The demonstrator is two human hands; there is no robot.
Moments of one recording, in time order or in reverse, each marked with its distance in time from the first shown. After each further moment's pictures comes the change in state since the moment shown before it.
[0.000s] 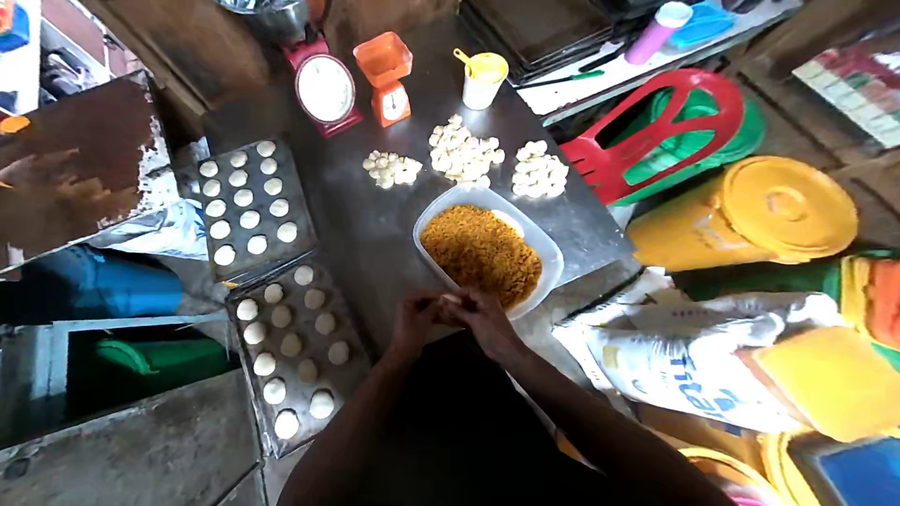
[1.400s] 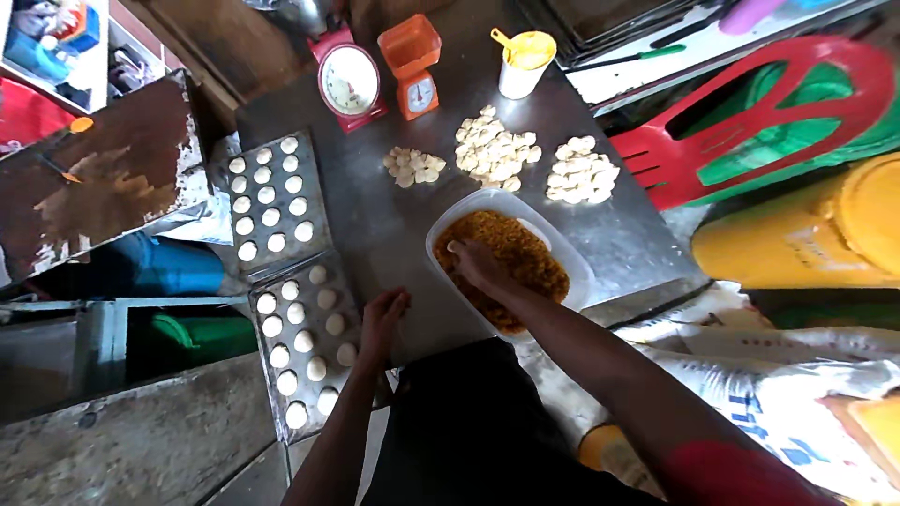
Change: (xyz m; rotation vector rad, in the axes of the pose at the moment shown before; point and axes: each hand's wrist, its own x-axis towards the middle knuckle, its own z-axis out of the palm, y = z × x) left_hand 0.024 0.009 -0.049 0.204 0.249 -0.088; right_hand 0.201 0.024 -0.035 -1.155 -0.119 -0.271
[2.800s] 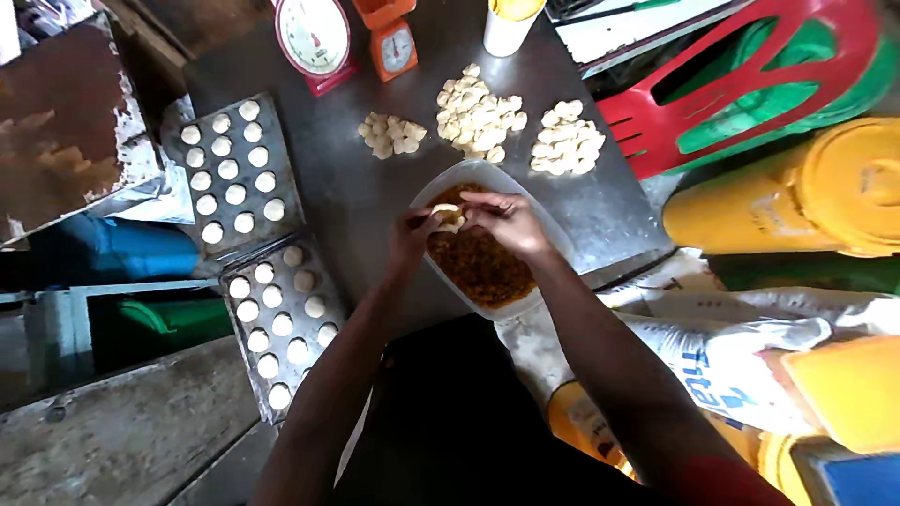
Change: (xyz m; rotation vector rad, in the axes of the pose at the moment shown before) left_hand 0.094 0.051 0.094 -0.263 -0.107 0.070; right_hand -0.060 0.002 -0.111 0.751 0.150 -0.054
